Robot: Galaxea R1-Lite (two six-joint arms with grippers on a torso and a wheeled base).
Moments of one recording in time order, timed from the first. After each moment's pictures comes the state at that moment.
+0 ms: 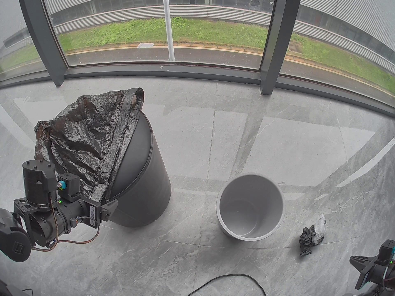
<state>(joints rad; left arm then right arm) -0.33 1.46 -0.43 -0.56 0.18 0.08 0.19 0.60 -0.02 0.00 0.00 0.00</state>
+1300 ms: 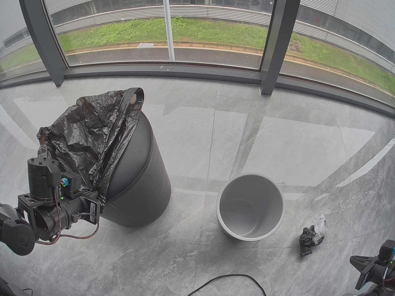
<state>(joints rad) -0.28 1.52 -0.45 -0.57 0.18 0.13 0.19 0.59 -0.02 0.00 0.00 0.00</state>
